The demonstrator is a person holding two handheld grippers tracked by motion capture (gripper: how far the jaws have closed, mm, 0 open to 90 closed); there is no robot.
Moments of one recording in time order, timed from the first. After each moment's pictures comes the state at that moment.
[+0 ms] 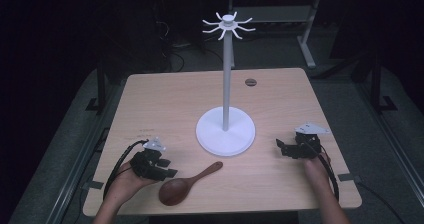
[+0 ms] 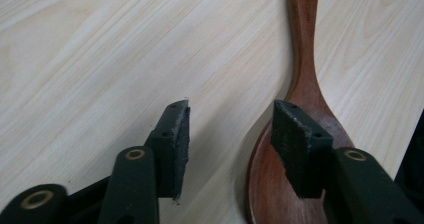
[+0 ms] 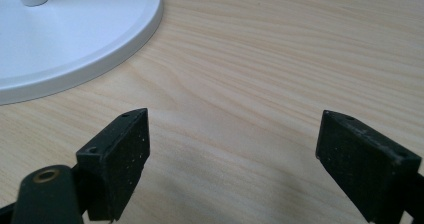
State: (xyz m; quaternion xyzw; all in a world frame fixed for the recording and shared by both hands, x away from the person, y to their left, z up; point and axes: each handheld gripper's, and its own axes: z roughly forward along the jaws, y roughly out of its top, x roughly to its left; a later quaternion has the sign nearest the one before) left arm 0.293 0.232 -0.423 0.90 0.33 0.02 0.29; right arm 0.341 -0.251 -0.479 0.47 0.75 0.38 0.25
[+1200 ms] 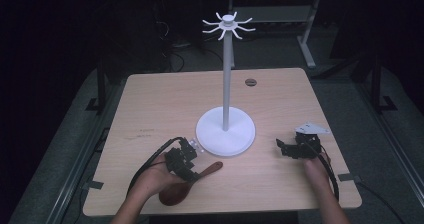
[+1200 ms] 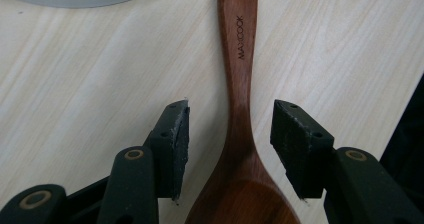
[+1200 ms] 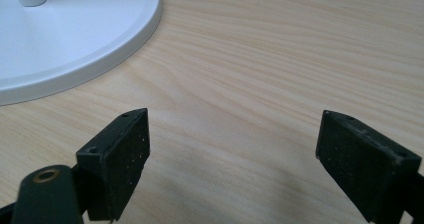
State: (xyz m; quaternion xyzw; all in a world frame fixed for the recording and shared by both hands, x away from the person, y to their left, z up) left arm 0.304 0.137 -0.417 0.95 0.27 -0.01 0.17; right arm 0.341 -0.251 -0.479 0.47 0.75 0.38 0.25
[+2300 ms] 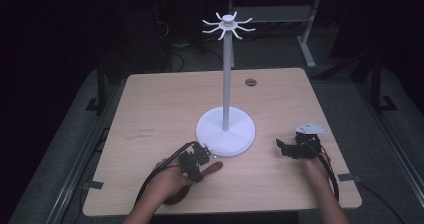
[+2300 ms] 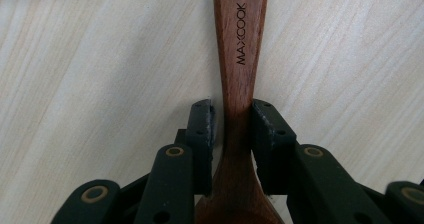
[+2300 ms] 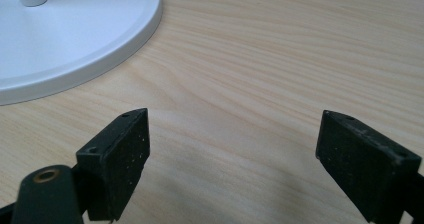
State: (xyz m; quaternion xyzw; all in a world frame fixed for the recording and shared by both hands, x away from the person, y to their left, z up) left arm 0.302 0.104 -0.433 0.96 0.26 0.02 0.07; right arm 0.341 -0.251 -0.479 0.47 0.75 0.38 0.25
